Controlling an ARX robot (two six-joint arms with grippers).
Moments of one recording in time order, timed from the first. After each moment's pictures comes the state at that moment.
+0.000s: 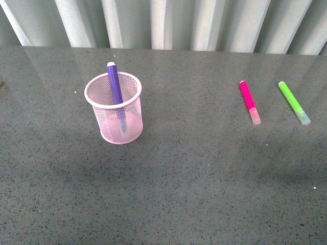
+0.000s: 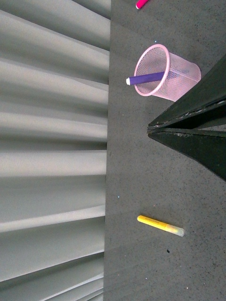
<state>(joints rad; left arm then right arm) 0.00 0.00 0.01 0.00 0.00 -0.01 0.00 0.00 0.02 0.00 0.00 0.00</state>
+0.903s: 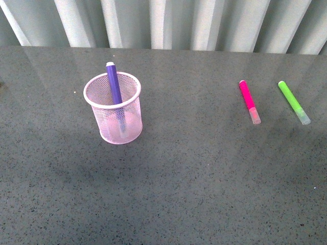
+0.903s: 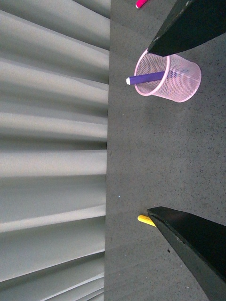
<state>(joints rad) 0.00 0.00 0.01 0.00 0.00 0.00 -0.15 1.13 0.47 0.12 -0.11 -0.01</state>
